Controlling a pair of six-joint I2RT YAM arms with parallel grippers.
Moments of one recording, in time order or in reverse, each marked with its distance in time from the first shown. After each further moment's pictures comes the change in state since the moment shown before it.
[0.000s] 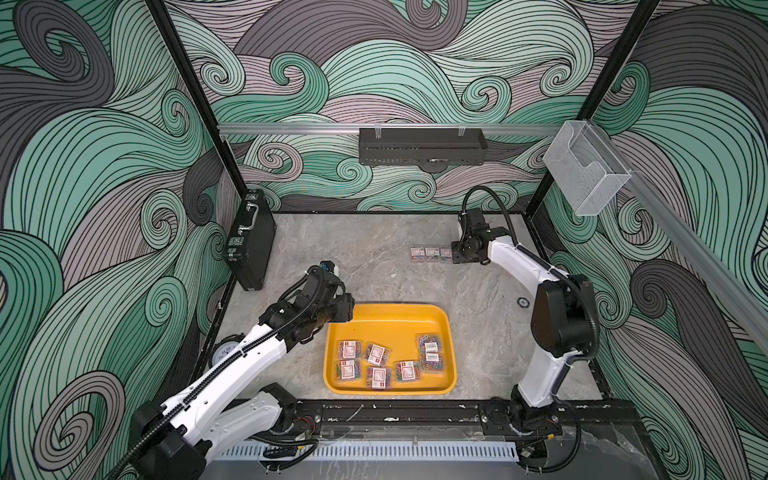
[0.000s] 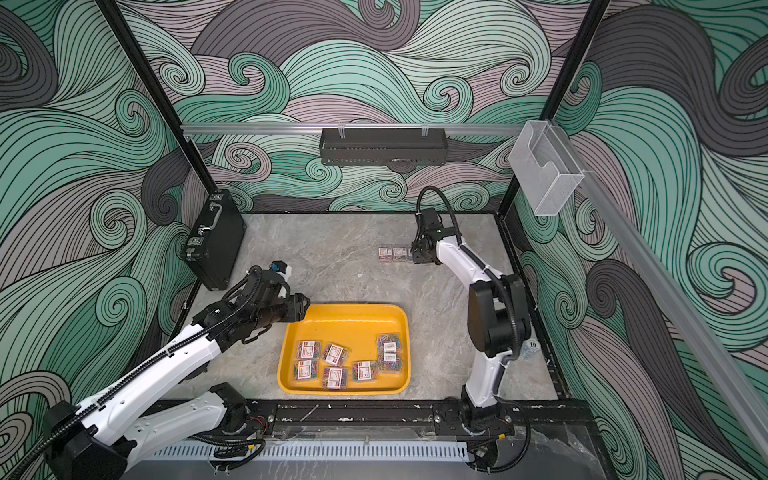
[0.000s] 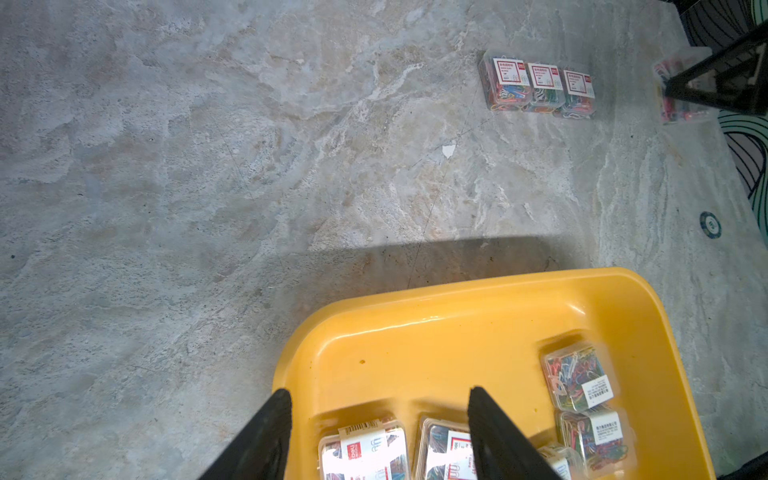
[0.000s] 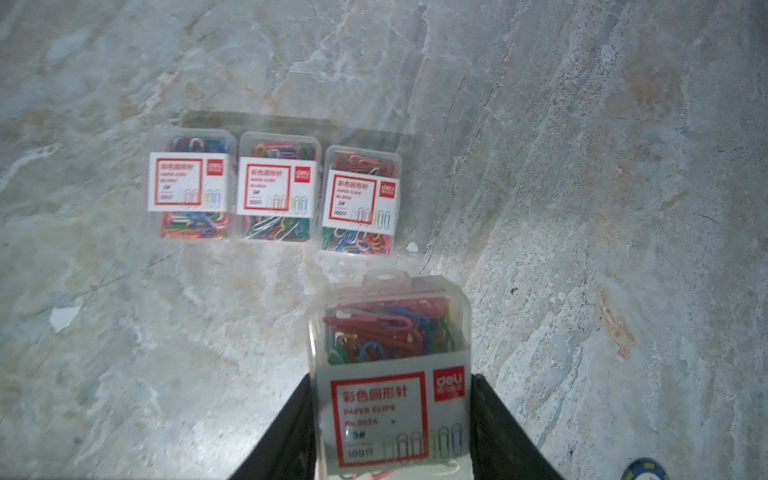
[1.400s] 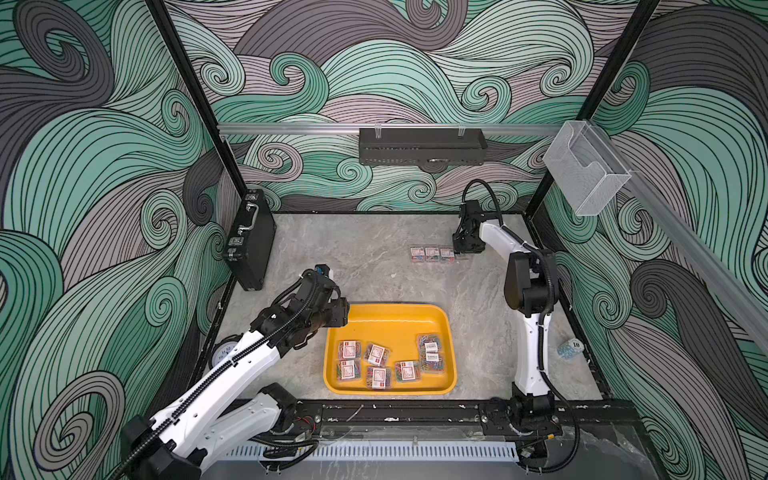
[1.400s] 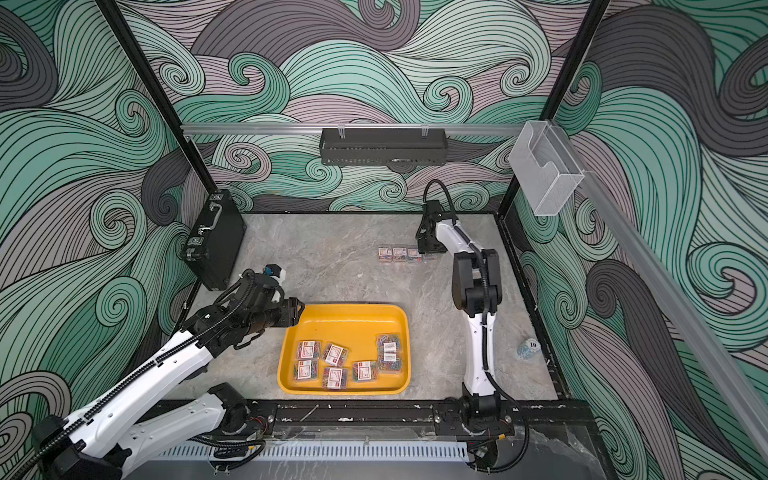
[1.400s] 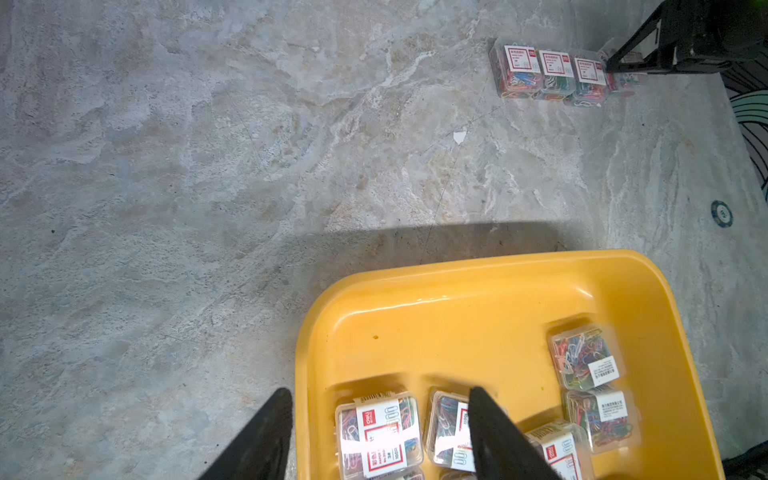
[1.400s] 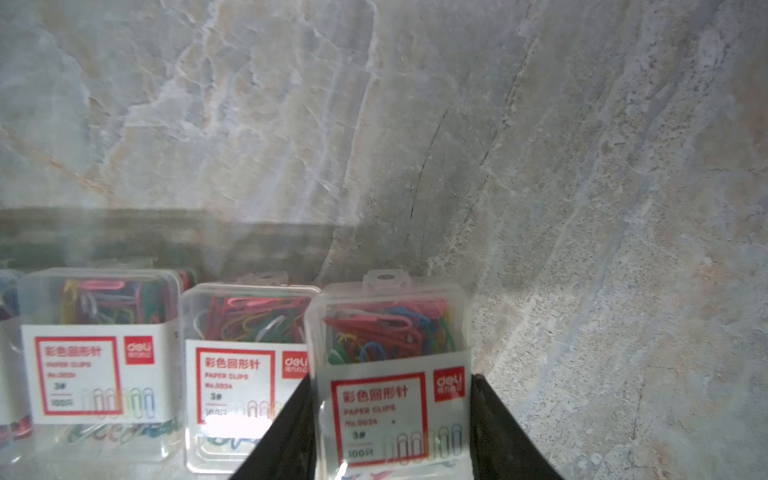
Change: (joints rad) left arm 0.000 -0.058 0.007 -0.087 -0.011 -0.001; right arm -0.105 0.414 0.427 -0.137 -0.072 -0.040
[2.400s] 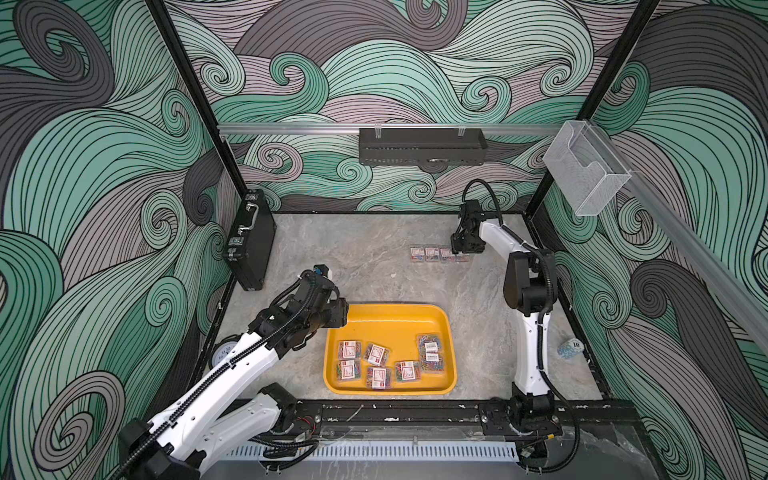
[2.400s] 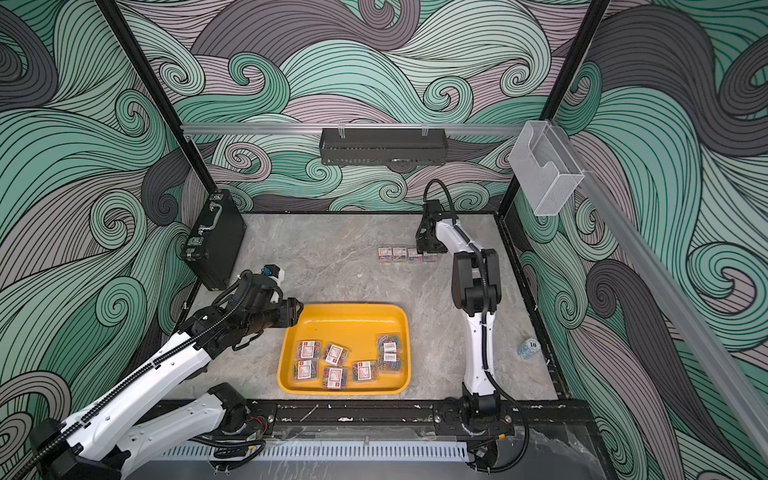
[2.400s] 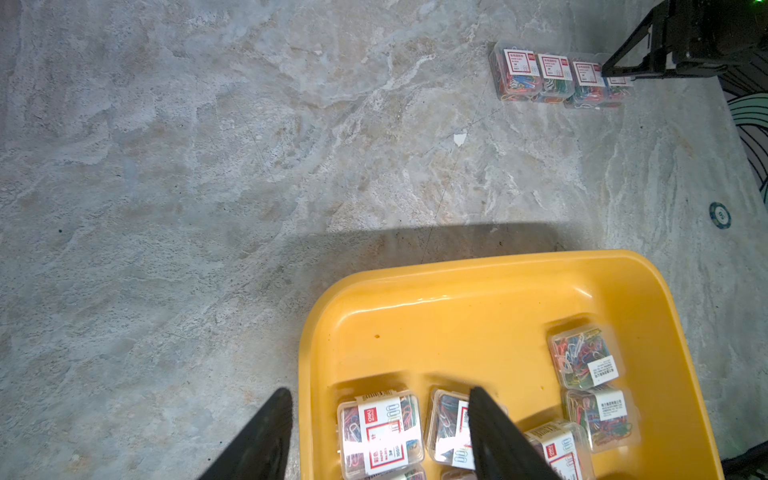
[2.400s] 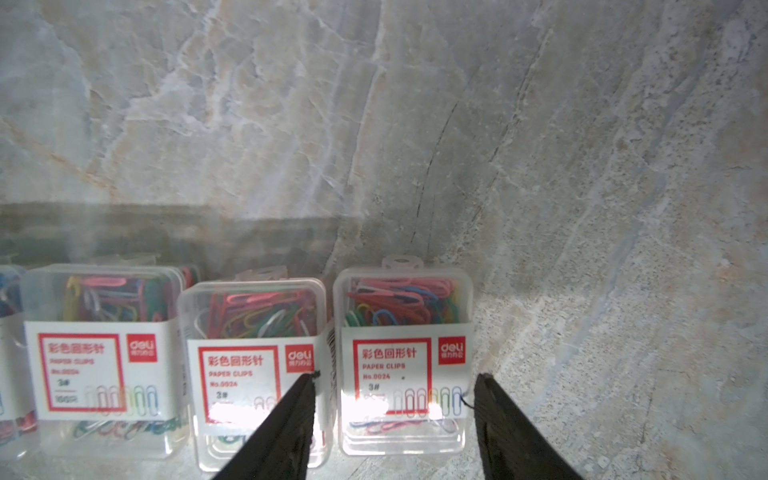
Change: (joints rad) left arm 0.000 -0.014 0.000 -0.008 -0.004 0.000; right arm -0.006 0.011 0.014 -0.021 -0.018 0.005
